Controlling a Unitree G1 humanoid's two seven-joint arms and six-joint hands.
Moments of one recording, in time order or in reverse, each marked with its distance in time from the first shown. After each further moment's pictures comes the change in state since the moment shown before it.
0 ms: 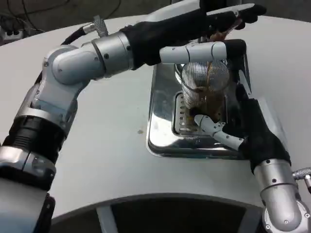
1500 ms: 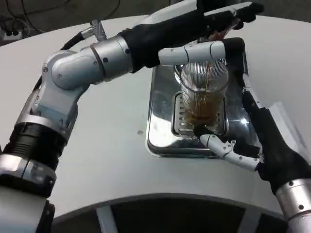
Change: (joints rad) left arm 0.043 -0.009 0.027 -0.063 0.000 0.049 0.009; right arm 0.219 -0.033 0.003 -0.367 -0.137 0.040 0.186
